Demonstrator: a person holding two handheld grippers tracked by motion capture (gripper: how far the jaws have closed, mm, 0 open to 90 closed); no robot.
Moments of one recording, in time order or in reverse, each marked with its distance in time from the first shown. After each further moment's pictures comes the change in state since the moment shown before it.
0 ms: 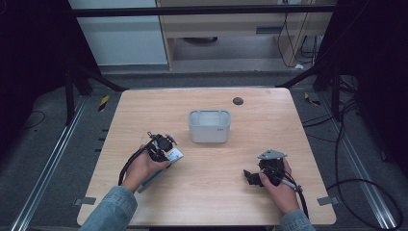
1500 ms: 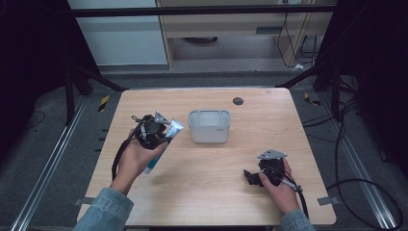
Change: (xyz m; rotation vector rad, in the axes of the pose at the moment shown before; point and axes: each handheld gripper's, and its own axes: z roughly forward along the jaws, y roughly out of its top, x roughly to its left) left arm -0.011 0.010 -0.108 -0.398 0.093 -0.010; right arm 0.000 0.000 0.000 0.000 0.000 -0.001
